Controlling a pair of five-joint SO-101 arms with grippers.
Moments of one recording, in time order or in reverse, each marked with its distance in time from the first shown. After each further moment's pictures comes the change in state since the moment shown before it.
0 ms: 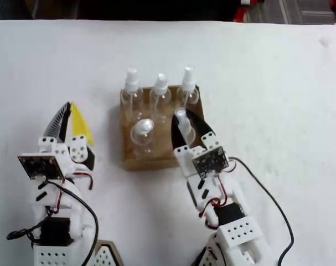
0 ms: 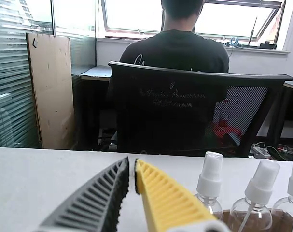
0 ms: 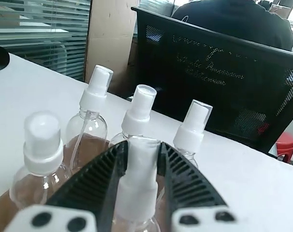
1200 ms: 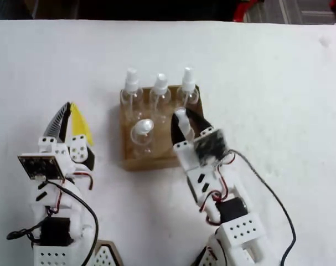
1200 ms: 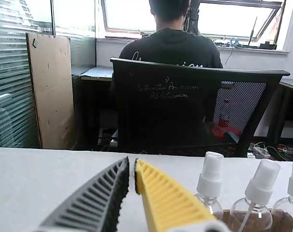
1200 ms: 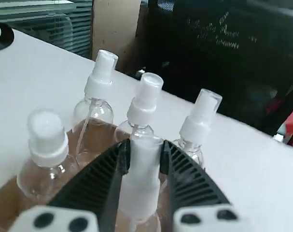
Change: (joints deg) left arm 0.0 0.0 0.0 0.0 0.0; right arm 0.0 -0.3 -8.8 15.4 0.8
